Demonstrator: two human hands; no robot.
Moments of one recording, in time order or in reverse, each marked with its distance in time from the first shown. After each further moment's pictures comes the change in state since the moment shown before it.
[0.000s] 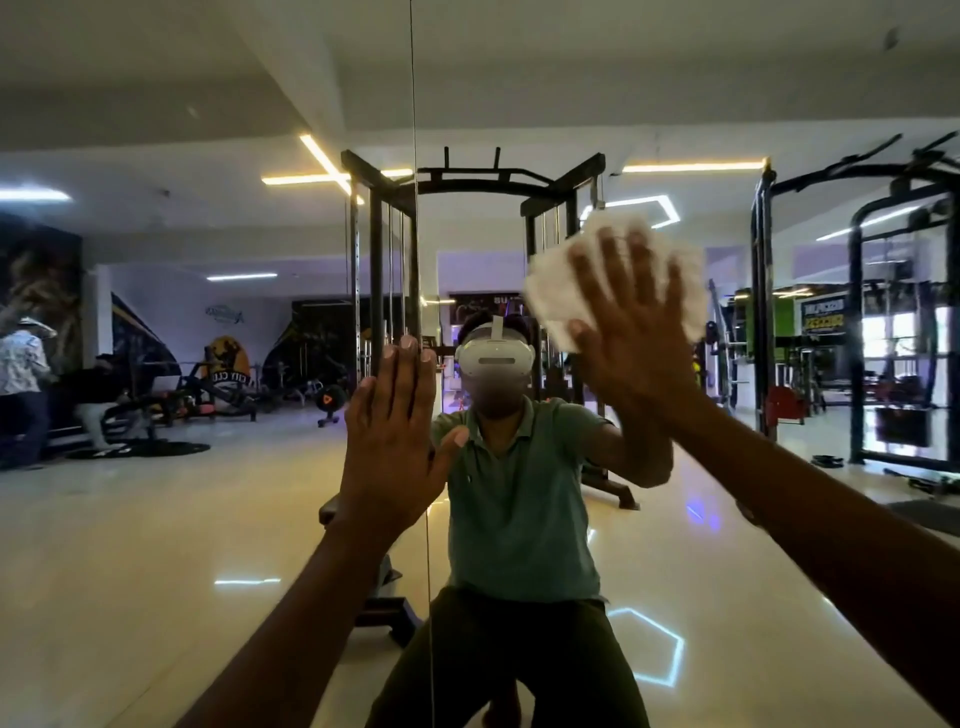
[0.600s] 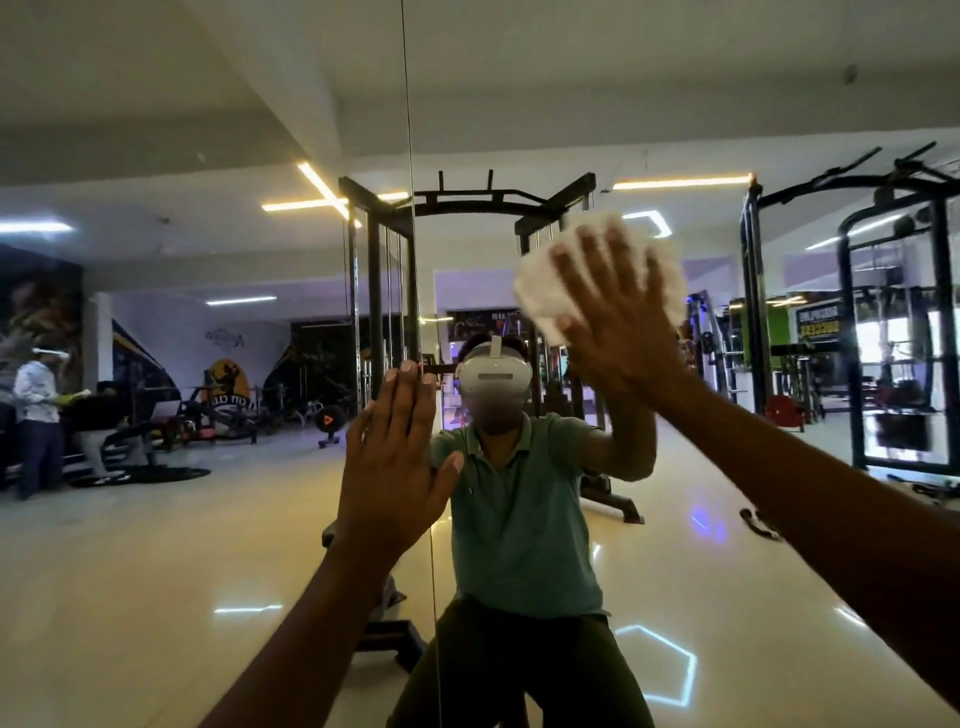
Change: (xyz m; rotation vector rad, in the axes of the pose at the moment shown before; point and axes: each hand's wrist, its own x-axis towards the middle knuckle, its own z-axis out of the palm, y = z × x) left_hand 0.001 -0.002 -0.018 0.006 -0.022 0.014; right_hand 0.033 0.010 -0.007 -0.003 -0.006 -0.034
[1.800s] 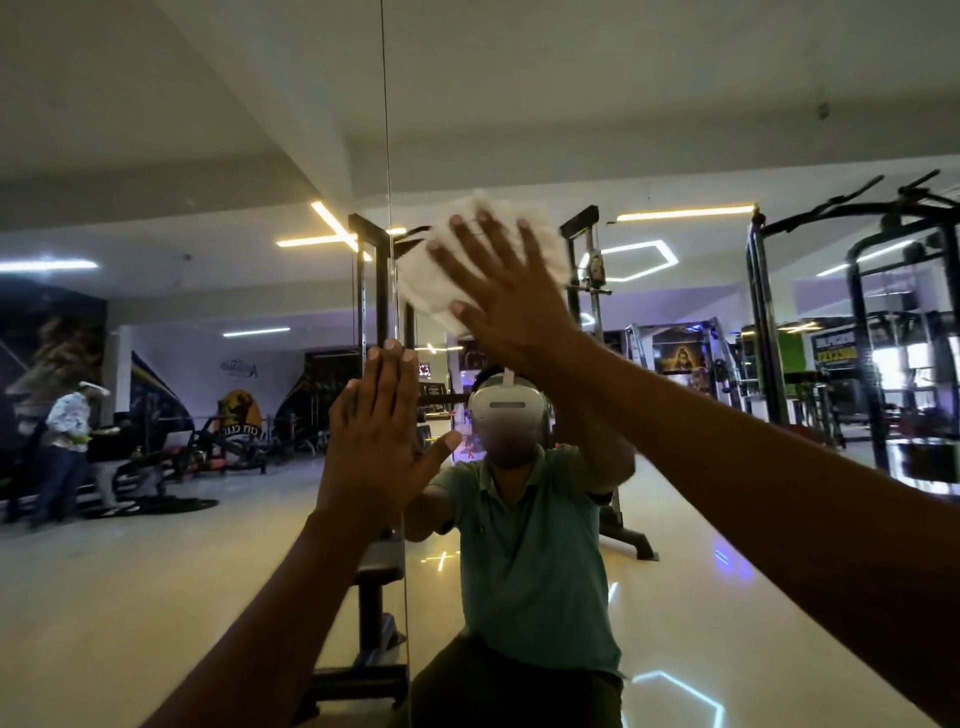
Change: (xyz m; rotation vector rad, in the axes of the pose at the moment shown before) left_hand 0.064 -0.001 -0.002 0.035 -0.011 -0.005; right_hand 0.092 -0.048 -0.001 0.004 0.045 -0.224
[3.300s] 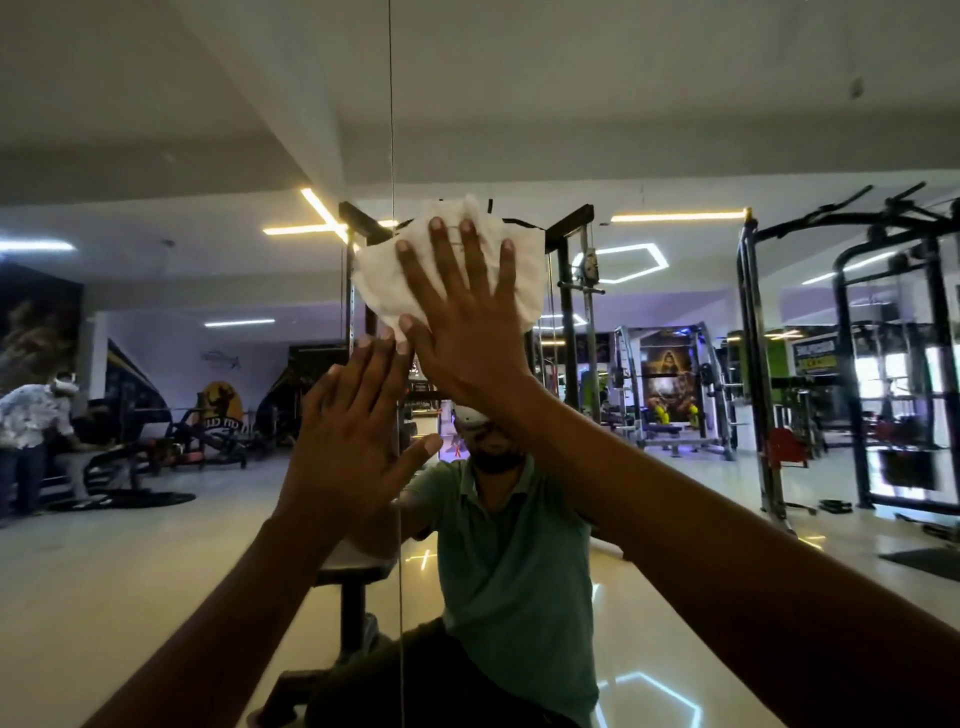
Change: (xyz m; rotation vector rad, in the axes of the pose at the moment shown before) left_hand -0.012 -0.022 0.005 0.015 0.028 0.074; right_hand -0.011 -0.075 0.037 -0.003 0.073 0.146
